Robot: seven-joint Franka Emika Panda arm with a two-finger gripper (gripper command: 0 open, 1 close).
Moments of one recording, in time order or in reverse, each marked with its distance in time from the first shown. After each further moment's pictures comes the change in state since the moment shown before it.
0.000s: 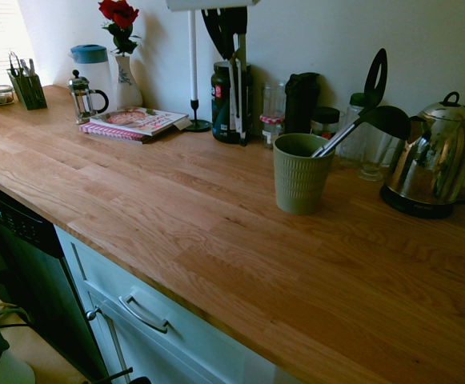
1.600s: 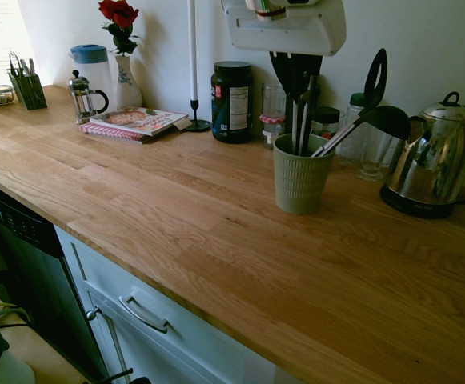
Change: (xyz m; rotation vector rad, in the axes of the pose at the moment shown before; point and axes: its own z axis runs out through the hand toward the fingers) arm 0.050 0.144 0.112 0.047 0.023 0.156
